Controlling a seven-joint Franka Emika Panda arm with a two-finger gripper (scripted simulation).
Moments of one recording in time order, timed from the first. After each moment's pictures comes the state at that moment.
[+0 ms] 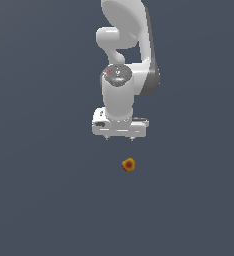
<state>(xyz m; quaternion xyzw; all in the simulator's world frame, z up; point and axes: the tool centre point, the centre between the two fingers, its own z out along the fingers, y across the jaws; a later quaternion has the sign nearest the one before) 0.001 0.010 0.159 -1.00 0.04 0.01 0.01</state>
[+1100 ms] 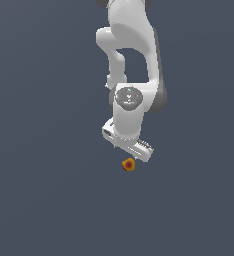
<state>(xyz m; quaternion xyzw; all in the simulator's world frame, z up) 0.039 0.036 0.117 -0.95 0.30 0.01 0.01</state>
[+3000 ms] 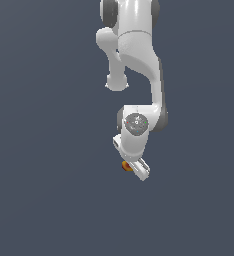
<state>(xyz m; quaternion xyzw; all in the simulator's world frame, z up) 0.060 0.056 0.039 -0.89 0.46 0.00 0.00</state>
